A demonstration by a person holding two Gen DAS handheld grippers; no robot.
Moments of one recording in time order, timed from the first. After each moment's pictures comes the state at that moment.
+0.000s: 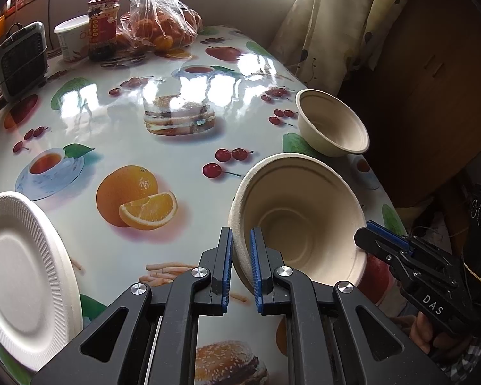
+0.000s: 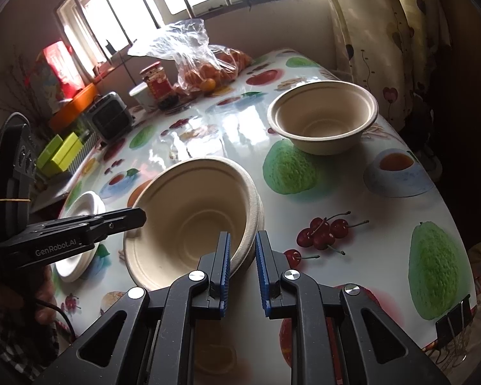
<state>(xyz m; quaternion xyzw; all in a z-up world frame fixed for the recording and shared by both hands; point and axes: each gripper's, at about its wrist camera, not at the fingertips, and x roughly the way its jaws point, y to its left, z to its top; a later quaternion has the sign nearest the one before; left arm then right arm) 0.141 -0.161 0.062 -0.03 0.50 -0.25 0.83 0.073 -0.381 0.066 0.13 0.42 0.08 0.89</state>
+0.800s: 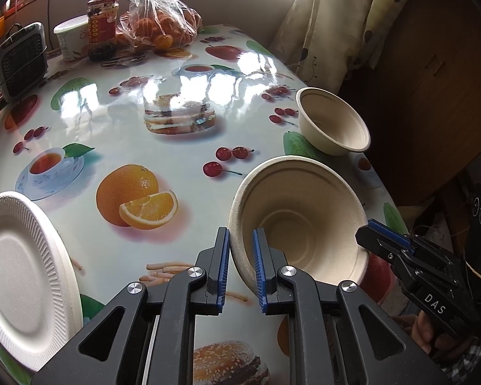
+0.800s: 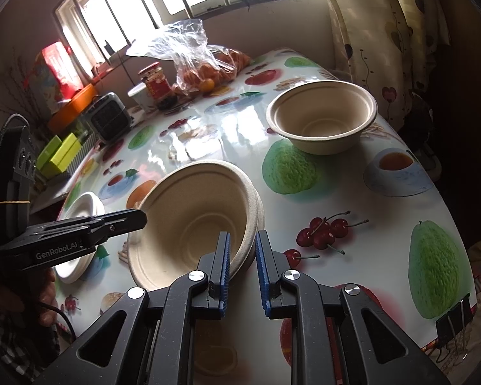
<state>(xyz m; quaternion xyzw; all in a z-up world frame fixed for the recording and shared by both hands) 0.141 -0.160 0.063 -0.03 0.51 -0.25 0.83 0.074 -0.381 0.065 0.13 0.43 0.08 0.89</state>
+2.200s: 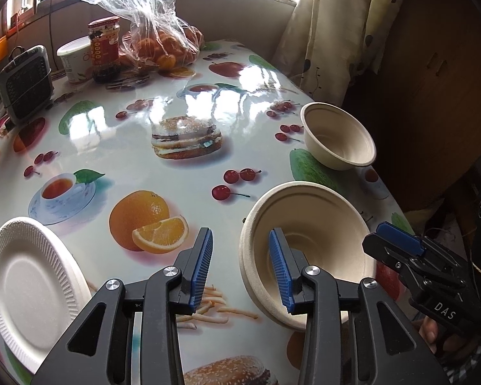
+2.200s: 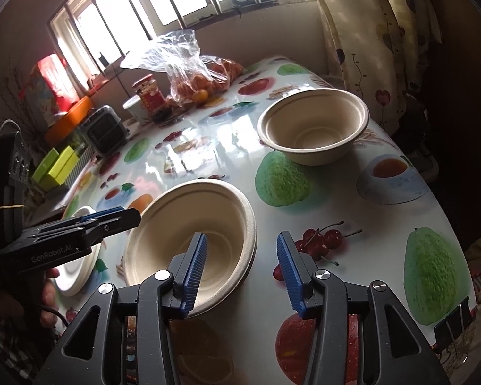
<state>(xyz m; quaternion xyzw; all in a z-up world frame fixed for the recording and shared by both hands) 0.146 -0.166 0.074 0.00 0.48 -0.23 0.85 0.078 -0.388 0.071 0.14 0.41 0.06 0.90</state>
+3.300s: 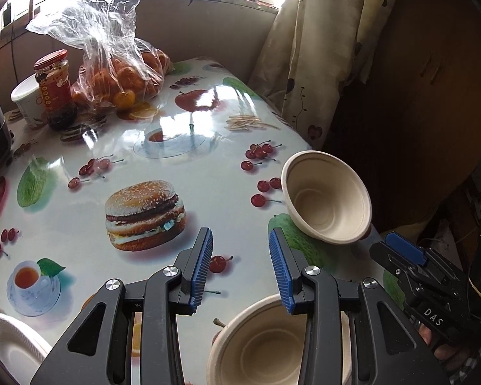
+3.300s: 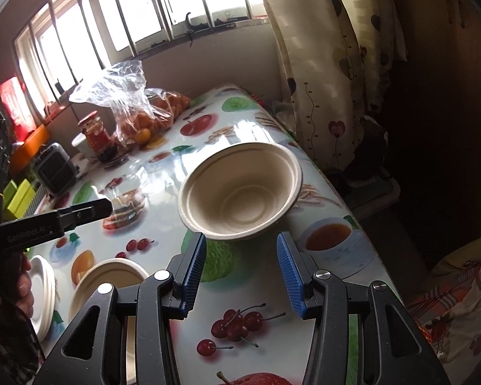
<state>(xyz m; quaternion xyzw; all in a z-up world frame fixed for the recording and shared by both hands) 0.227 -0.224 0.087 0.00 0.46 -0.27 0.85 0.126 -0.447 0.087 0.13 0.38 -0.04 0.92</state>
